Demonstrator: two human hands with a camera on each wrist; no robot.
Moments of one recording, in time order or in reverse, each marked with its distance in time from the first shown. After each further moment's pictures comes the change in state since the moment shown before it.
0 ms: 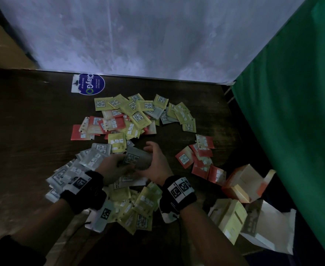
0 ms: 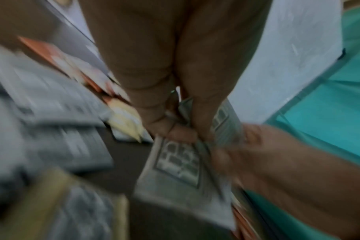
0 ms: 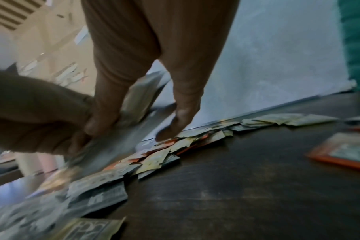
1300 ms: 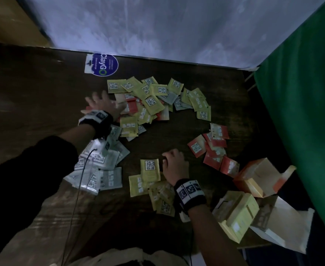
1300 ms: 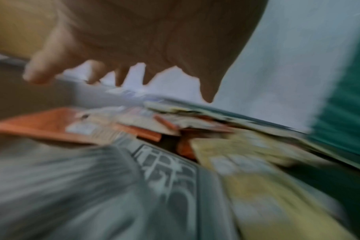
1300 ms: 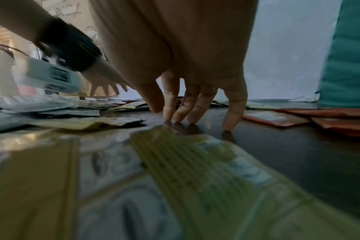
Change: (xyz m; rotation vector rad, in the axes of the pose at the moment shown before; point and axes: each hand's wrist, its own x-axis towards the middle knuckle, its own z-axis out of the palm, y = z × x) left_hand 0.108 -0.022 -0.078 0.381 0.352 -0.513; right_hand -0.011 0.052 0.008 -0.729 0.041 0.104
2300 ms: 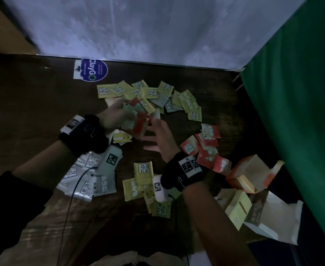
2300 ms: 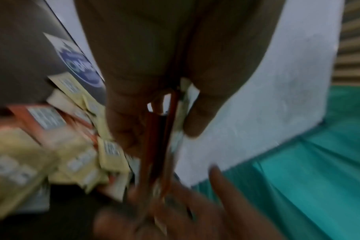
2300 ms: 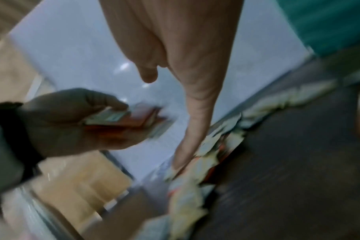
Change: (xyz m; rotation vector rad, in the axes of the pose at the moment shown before) left_hand -0.084 0.039 -0.037 -0.862 -0.538 0.358; right_hand 0.022 -0.053 -0.075 1.329 -0.175 0.076
